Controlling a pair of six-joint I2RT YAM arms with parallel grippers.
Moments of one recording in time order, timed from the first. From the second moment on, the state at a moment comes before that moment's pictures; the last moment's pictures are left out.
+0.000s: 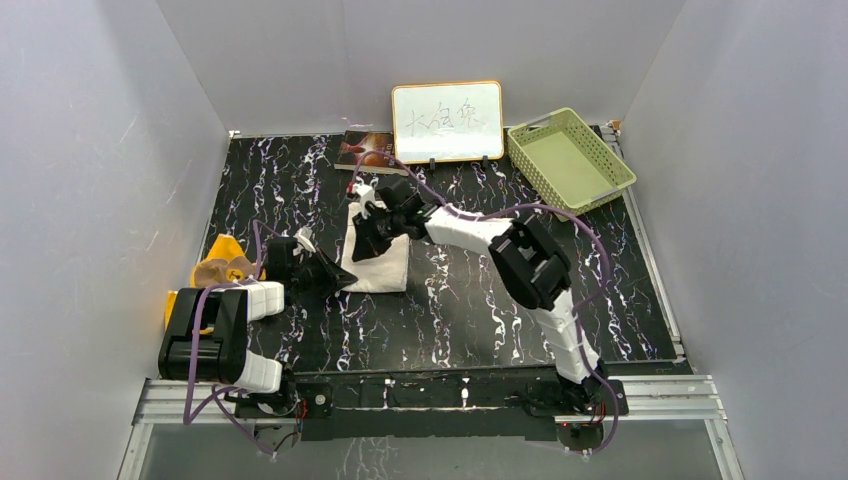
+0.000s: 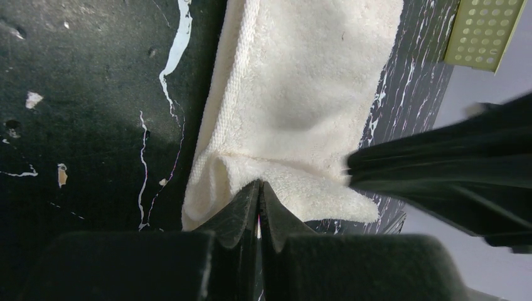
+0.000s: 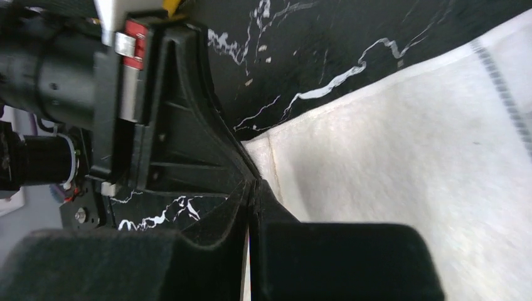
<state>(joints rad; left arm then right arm) -0.05 1.43 0.38 0.24 0.53 -0.74 0.78 2.16 1.61 -0.09 -0.62 0.17</state>
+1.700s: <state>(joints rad) -0.05 1.45 0.43 0.16 0.52 -0.71 0.92 1.64 0.98 0.22 -0.22 -0.18</state>
